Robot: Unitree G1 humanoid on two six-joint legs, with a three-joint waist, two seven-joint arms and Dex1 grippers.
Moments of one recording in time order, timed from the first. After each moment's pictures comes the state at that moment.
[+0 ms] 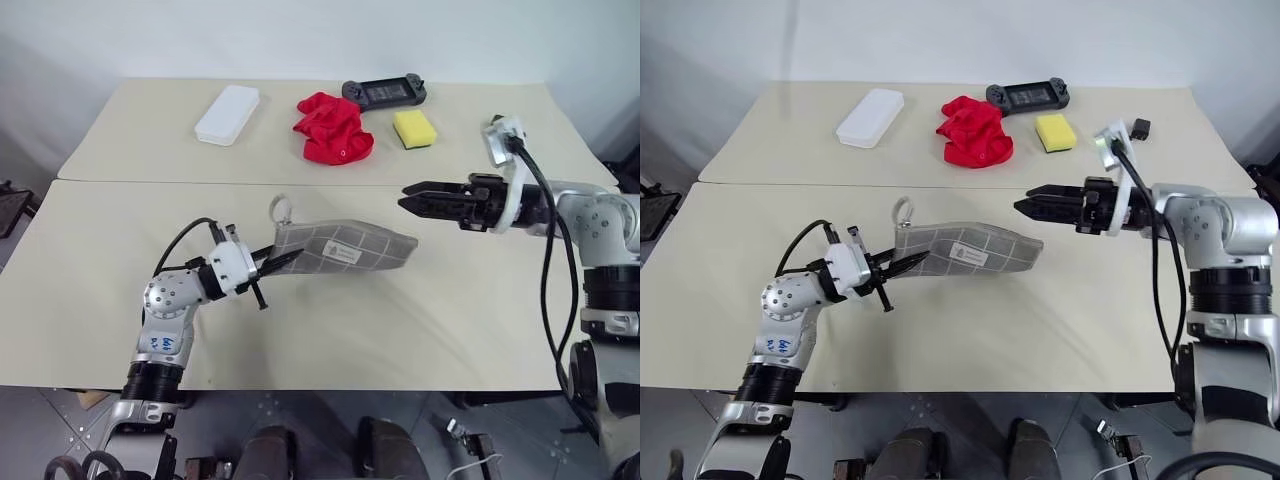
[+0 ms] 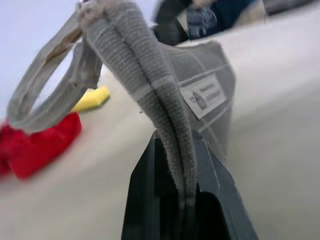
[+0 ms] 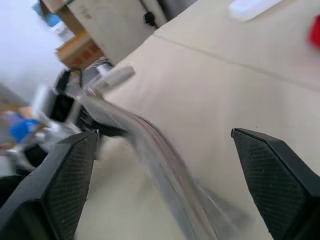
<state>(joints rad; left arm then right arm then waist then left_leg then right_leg) -0.46 0.37 0.00 0.30 -0.10 -0.58 -0.92 -0.97 -0.71 -0.04 0.27 0.73 1.18 1.15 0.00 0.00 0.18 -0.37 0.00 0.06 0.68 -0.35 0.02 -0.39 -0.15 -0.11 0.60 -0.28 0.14</state>
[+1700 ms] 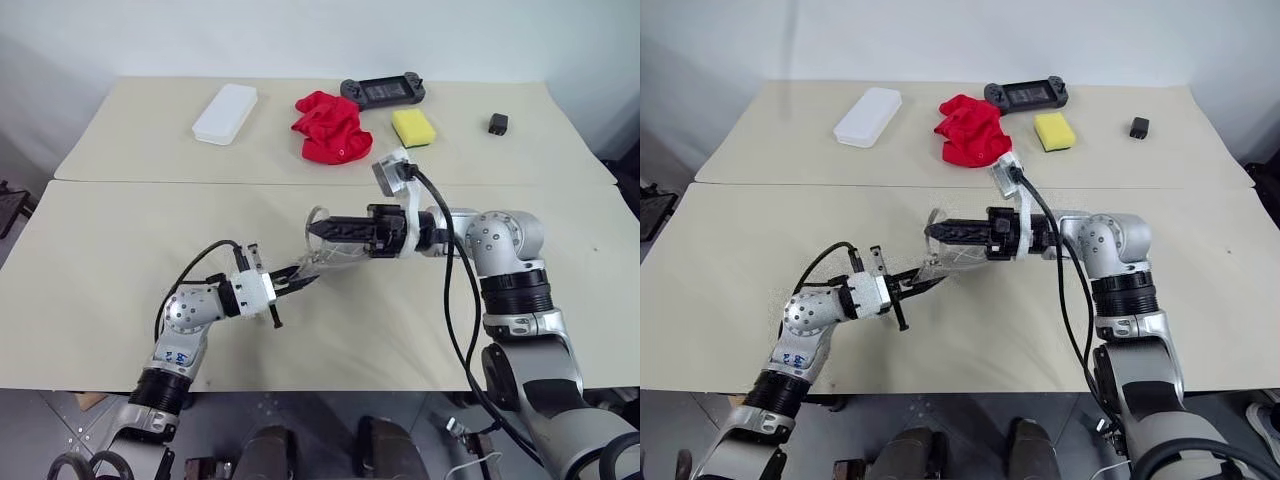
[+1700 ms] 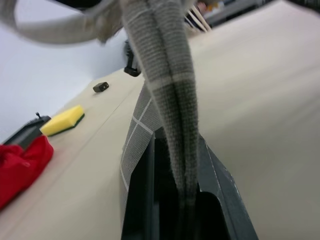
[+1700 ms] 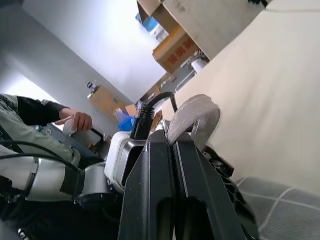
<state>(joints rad) -0.37 0.41 -0.13 0.22 -0.25 -0.51 -0.88 -0.93 -0.35 -0.03 0.24 0.80 1.17 1.12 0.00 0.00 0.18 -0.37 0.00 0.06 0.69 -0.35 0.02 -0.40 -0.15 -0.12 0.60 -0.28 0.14</state>
